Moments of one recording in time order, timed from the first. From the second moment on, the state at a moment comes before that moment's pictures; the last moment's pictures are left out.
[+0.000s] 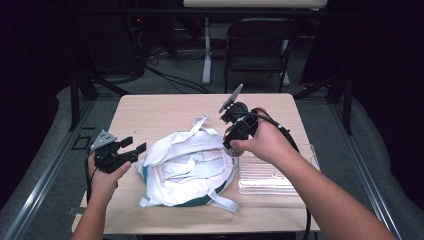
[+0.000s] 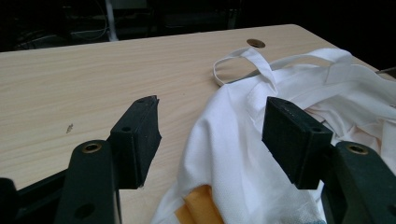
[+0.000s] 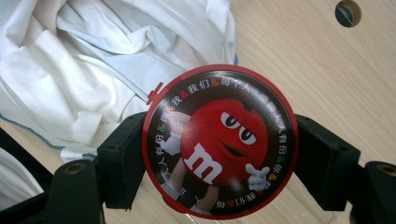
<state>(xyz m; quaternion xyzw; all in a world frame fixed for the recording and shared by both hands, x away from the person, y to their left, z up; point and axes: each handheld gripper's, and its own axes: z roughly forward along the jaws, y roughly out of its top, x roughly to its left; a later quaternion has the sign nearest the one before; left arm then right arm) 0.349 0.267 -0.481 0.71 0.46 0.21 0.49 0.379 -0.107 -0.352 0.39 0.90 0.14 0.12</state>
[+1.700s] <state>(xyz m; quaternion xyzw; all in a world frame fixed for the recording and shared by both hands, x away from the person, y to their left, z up) 0.348 0.267 -0.481 0.71 0.46 0.21 0.48 0.383 -0.161 -0.400 0.45 0.88 0.10 0.10</state>
